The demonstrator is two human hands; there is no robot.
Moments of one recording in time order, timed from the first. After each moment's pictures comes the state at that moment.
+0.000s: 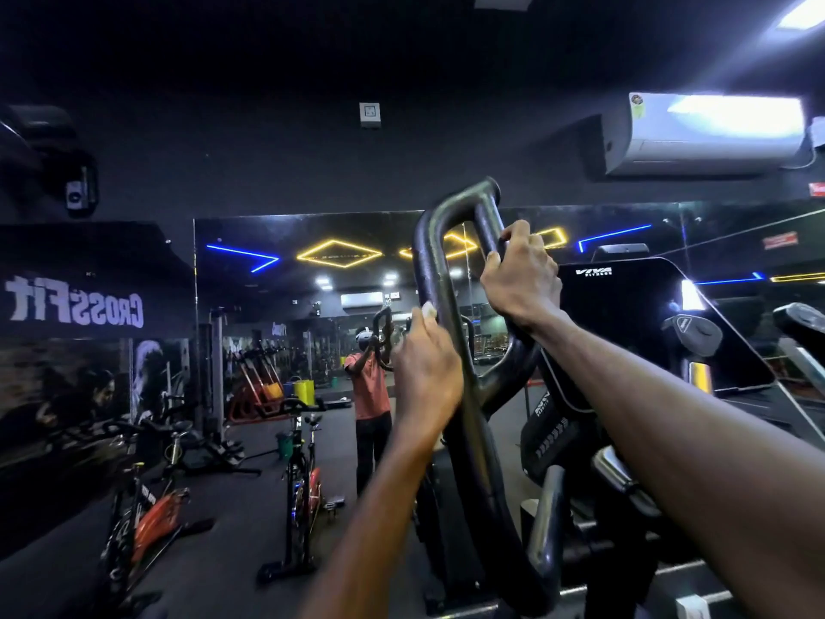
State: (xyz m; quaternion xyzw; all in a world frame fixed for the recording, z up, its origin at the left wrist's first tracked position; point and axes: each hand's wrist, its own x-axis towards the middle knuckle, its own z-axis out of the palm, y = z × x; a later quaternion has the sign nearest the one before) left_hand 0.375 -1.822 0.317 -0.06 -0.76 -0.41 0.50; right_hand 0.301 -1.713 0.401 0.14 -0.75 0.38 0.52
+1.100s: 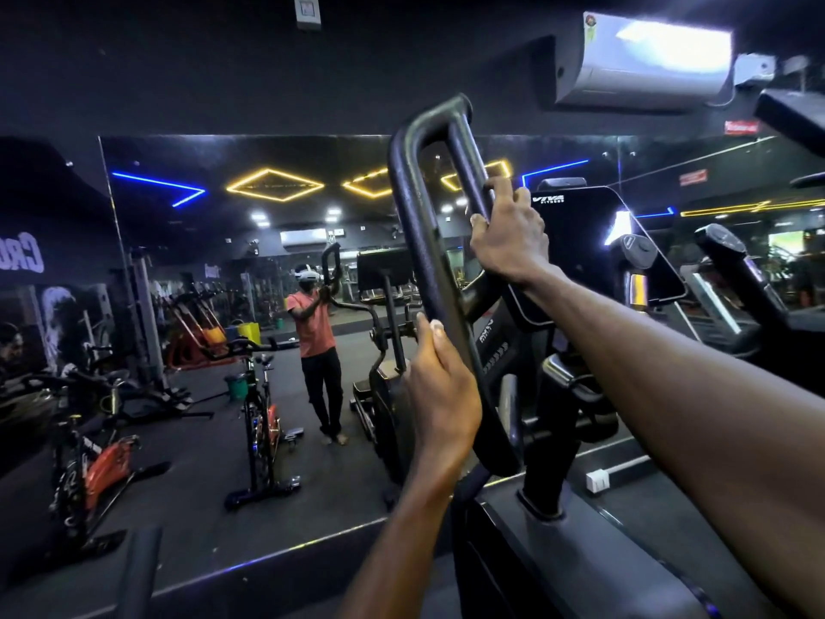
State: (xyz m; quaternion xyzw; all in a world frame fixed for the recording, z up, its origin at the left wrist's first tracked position) left_hand 0.428 -1.802 0.219 -0.05 -0.70 -0.52 0.49; right_hand 0.335 -1.706 0.355 0.11 -0.81 0.33 0.47
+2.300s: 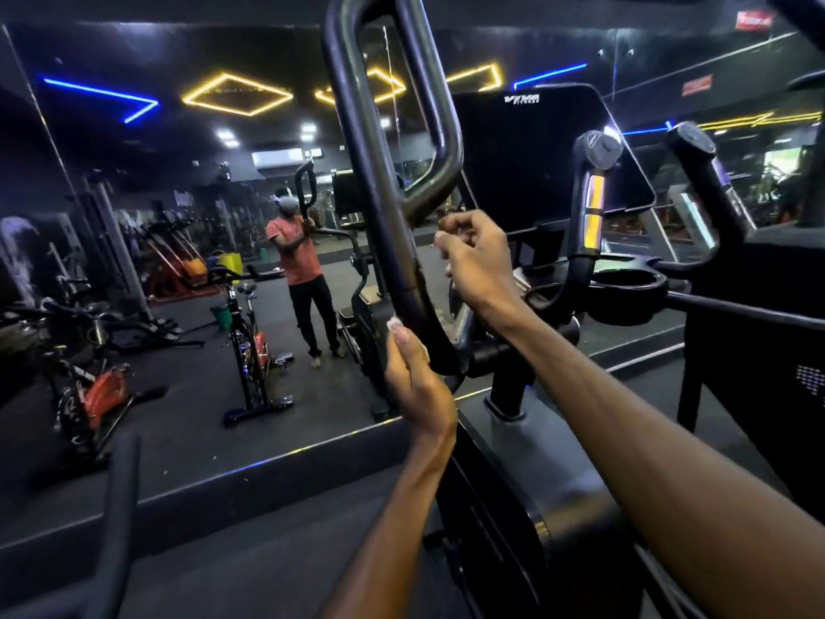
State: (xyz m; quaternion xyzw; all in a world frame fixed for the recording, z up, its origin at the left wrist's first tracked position) left_hand 0.430 -1.759 0.121 -0.07 -0.52 -0.74 0.42; right_hand 0.378 -1.695 0.224 0.18 -0.67 0.66 0.29
